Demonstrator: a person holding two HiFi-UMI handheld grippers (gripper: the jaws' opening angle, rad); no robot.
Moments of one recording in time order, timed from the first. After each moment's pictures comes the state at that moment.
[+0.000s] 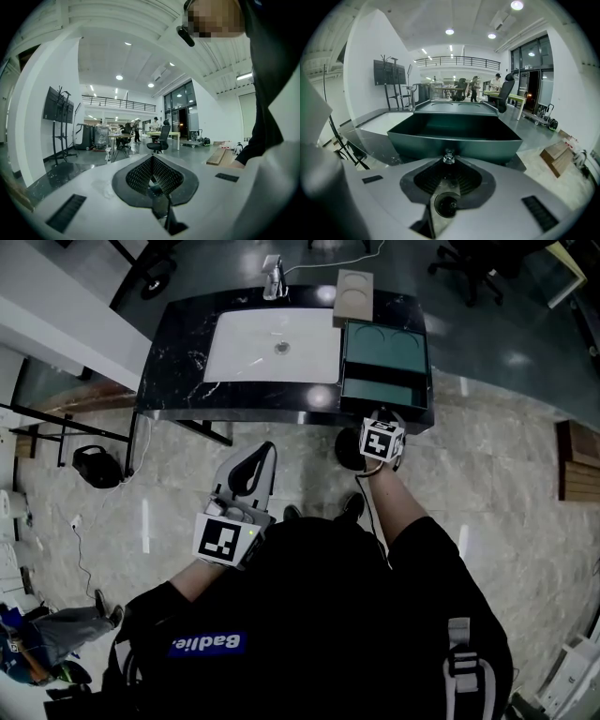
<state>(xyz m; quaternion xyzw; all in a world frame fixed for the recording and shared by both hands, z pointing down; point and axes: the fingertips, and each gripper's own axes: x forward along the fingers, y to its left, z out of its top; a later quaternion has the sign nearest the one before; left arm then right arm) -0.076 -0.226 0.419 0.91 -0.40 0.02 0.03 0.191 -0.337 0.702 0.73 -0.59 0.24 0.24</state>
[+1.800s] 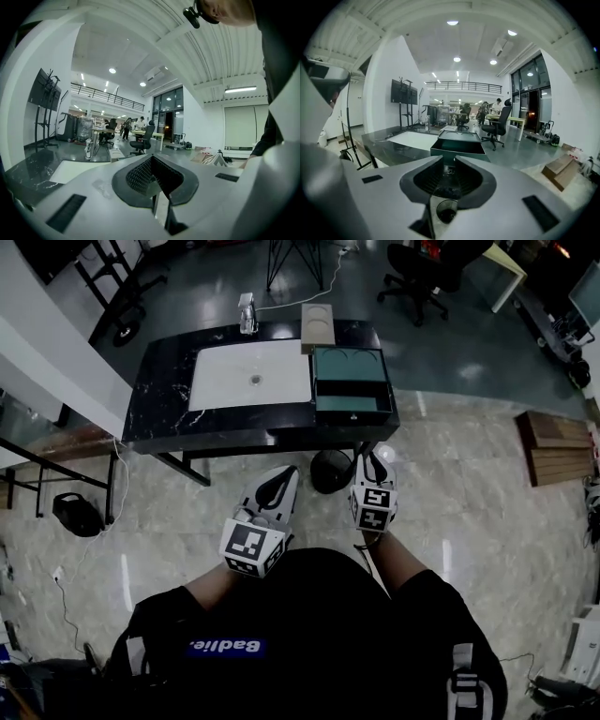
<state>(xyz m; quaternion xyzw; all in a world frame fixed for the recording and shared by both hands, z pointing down) -0.052 -0.159 0.444 0.95 -0.30 0.02 0.07 0.137 -0.182 0.577 0.74 -0.64 0.12 0.17</state>
